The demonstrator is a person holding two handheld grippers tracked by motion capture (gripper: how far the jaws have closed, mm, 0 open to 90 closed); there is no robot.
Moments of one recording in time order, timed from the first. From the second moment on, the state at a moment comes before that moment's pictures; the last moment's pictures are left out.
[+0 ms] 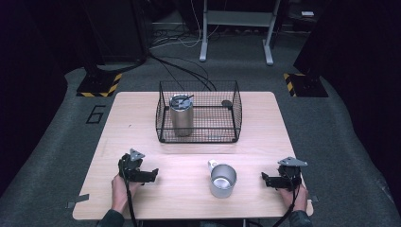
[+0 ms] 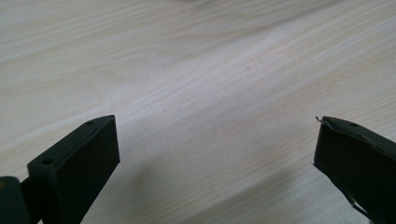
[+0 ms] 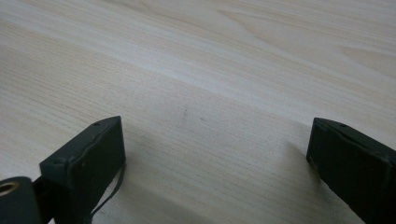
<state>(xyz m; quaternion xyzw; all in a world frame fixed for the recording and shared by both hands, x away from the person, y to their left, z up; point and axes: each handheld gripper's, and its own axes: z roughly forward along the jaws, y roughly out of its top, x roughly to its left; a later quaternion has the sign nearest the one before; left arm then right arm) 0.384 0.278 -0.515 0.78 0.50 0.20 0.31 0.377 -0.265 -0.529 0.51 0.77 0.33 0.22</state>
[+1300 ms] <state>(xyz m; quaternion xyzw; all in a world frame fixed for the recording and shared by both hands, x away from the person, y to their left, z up) 0.376 0.280 -0.531 0.77 0.51 0.22 0.32 0.345 -0.227 -0.453 0.49 0.76 0.40 0.16</state>
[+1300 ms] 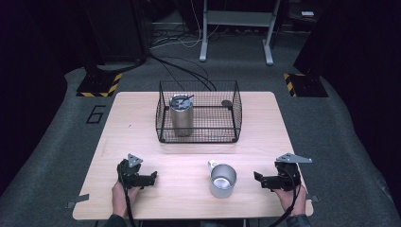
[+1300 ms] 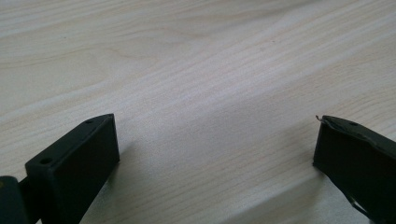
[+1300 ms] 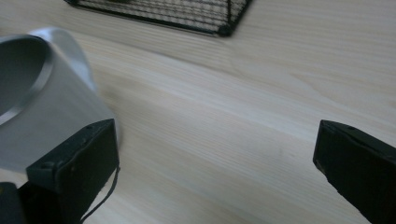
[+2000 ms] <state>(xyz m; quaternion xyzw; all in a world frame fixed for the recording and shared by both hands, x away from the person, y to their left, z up) 0.375 0.280 -0.531 0.76 0.51 0.22 0.32 0.331 -0.129 -0.430 0.36 0.83 0.41 0.10</state>
